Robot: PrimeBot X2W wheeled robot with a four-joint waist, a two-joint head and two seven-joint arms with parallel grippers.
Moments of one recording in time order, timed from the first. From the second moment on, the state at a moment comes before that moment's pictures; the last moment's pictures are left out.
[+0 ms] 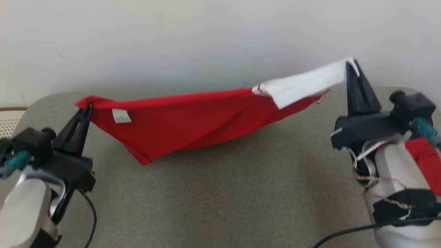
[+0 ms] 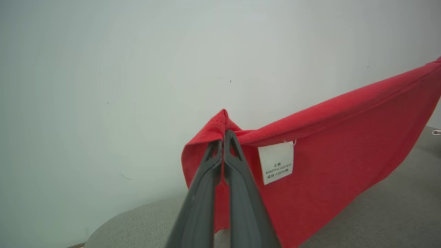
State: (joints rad) left arm -0.63 0.40 -0.30 0.39 -0.31 -0.13 -0.26; right arm -0.61 -0.20 0.22 0.35 0.23 0.13 -0.26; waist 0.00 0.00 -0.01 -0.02
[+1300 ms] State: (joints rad) left arm -1.64 0.39 -0.50 0.72 -0.18 -0.01 -0.26; right arm -1.61 -0.30 0.18 0.57 -0.06 0.13 -0.26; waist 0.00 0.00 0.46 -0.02
